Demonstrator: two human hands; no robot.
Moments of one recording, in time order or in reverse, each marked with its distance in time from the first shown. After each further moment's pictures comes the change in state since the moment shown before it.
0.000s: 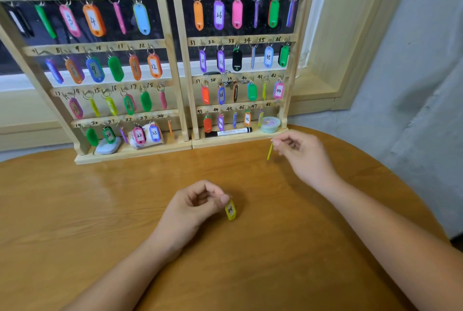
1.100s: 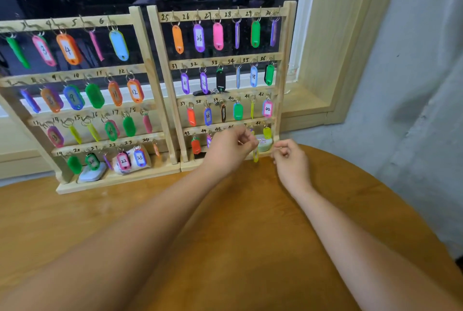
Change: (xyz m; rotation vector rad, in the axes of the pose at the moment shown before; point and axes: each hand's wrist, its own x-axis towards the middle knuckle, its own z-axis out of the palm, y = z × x) left_hand 0.200 0.050 0.066 0.732 0.088 0.281; right_hand 0.060 0.070 0.030 0.055 0.315 0.173
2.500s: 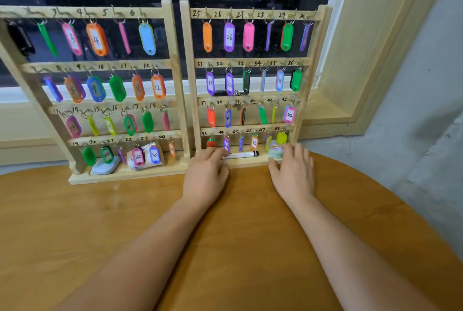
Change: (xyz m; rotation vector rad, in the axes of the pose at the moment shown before) left_hand -0.044 -0.110 -0.015 0.450 0.267 0.052; right_hand -0.001 -0.008 0.034 -0.801 0.047 -0.353
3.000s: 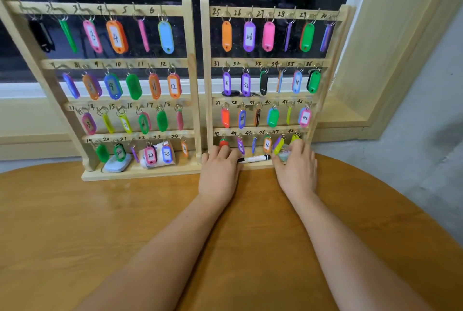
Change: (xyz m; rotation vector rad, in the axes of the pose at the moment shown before) left_hand 0.010 0.001 0.012 0.269 -0.003 0.035; right_hand 0.015 -0.025 0.013 0.135 -0.001 0.138
